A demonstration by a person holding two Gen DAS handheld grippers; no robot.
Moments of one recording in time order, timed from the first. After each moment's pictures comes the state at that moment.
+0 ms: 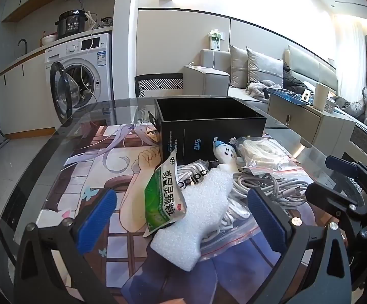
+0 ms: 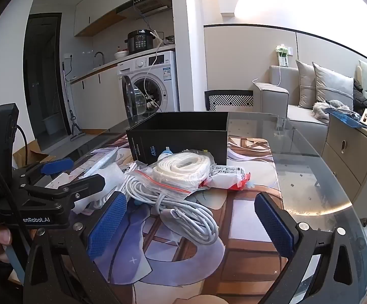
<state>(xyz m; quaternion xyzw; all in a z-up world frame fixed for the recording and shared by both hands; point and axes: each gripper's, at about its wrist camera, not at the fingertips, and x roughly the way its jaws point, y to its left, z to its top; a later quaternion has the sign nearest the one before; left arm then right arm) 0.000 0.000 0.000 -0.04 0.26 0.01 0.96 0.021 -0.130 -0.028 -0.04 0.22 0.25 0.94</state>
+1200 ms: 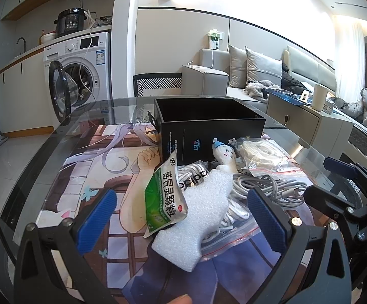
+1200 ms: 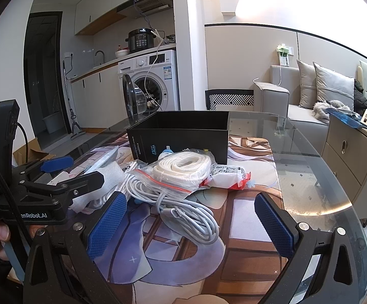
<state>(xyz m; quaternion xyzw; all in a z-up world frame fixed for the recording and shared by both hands) -0.001 -0.002 -0.001 -0.04 0.26 0.01 0.96 0.021 -0.129 -0.029 -0.04 0.22 0.24 0.94</state>
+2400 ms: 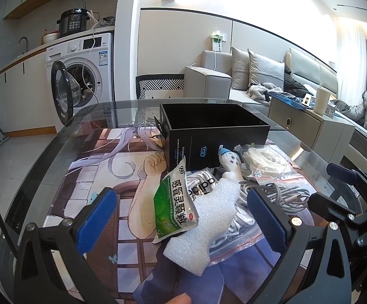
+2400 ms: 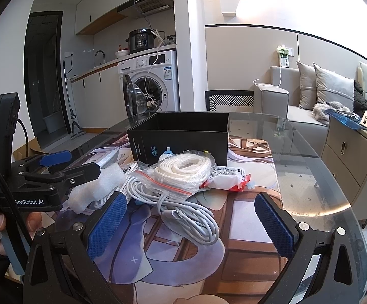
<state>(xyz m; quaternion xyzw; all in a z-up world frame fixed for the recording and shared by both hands) 0.002 0.010 0.008 -0.05 0.26 0.01 0.96 0.022 -0.128 -0.029 -0.04 0.22 0.25 0.94</state>
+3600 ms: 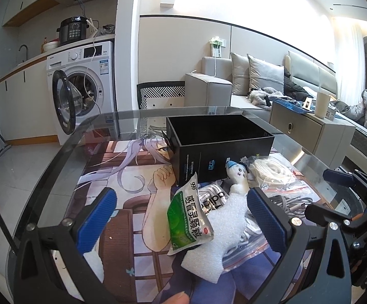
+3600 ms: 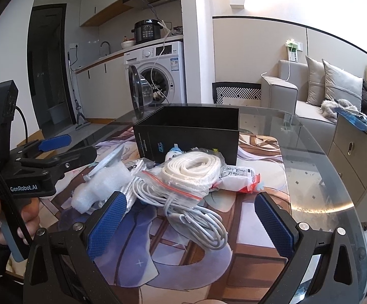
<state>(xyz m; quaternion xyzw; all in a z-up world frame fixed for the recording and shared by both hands) 0.004 0.022 0.022 -0.03 0.25 0.01 0.97 0.032 -0.116 -0.028 -0.05 0.25 0.26 0.93</state>
